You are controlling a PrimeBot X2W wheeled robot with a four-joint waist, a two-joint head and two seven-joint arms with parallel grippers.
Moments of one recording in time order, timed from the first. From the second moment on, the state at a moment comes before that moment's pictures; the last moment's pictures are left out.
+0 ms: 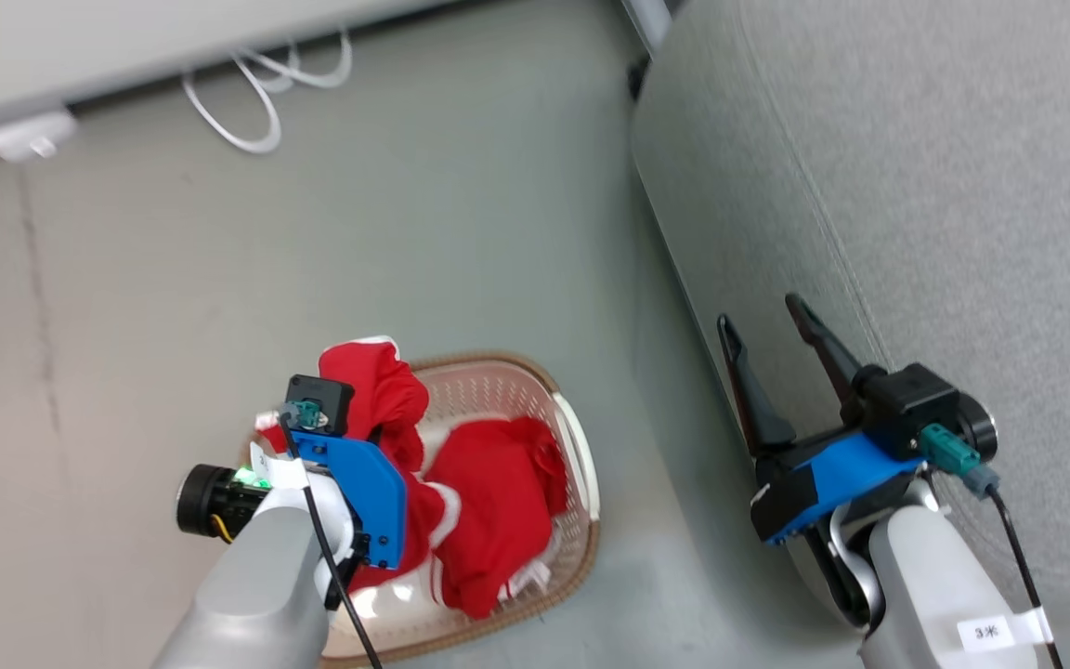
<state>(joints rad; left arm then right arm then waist) -0.66 0.07 -0.45 1.16 -0.36 -0.12 0.01 -0.38 -0.05 0.16 0.37 0.10 0.13 -0.21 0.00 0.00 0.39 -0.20</state>
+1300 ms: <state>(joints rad) -0.76 0.05 -0.83 0.70 -0.68 -0.10 -0.02 -0.18 -0.05 0.22 0.28 0.11 0.13 -0.07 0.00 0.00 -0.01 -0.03</state>
